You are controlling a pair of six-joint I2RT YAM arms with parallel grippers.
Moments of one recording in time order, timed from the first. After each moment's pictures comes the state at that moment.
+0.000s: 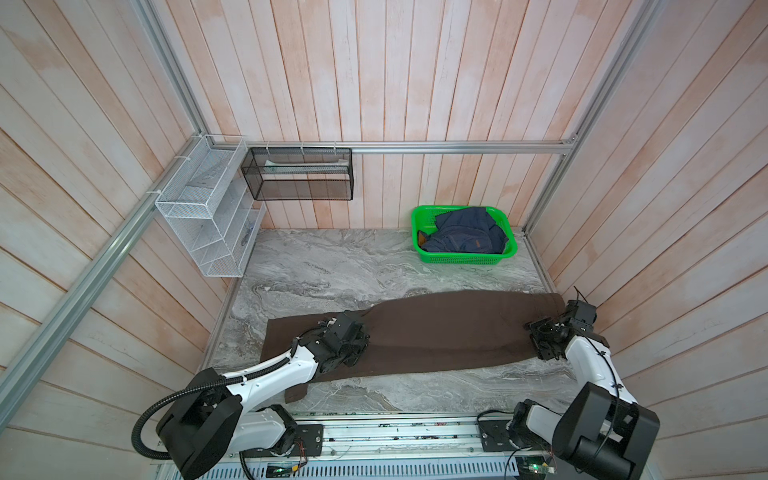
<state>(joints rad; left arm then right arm) -0.72 1.26 0.58 -0.20 -0.01 -1.56 -0.48 1.16 0.62 -0.56 -0.26 0.77</state>
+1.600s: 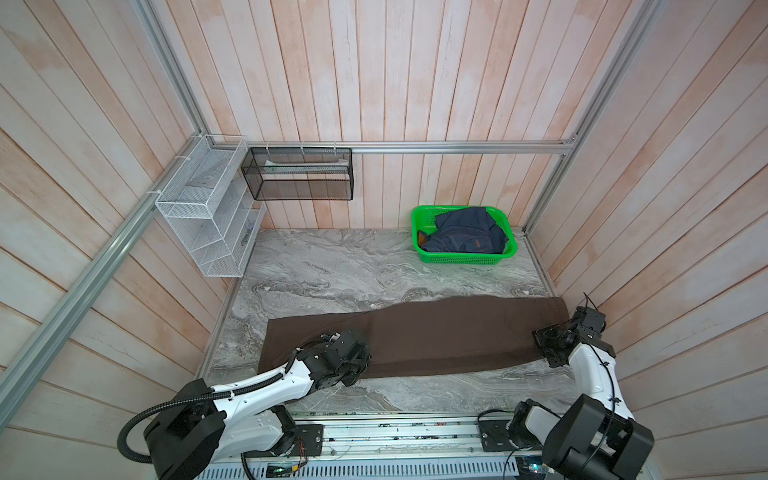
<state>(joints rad) -0.85 1.15 0.50 -0.30 -0.01 -1.58 -0.56 1.08 0.60 -0.63 -0.21 0.75</state>
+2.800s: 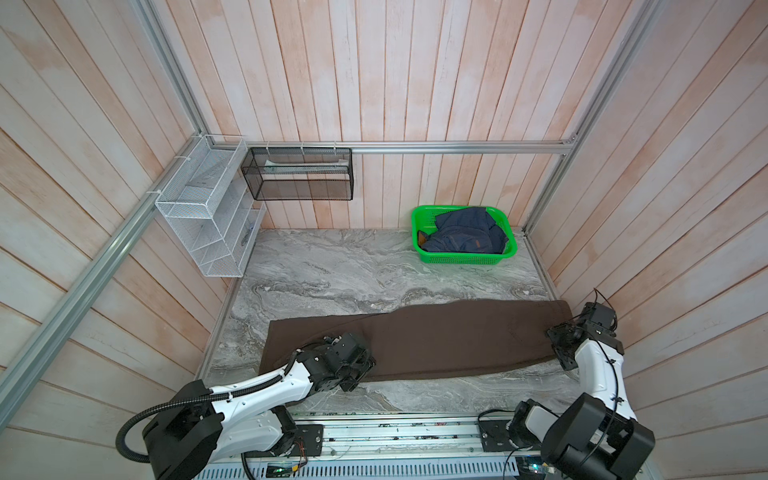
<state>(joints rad) -0.87 1.14 0.51 -0.35 0.03 -1.51 -0.59 1.08 0.70 -0.69 0.01 0.69</state>
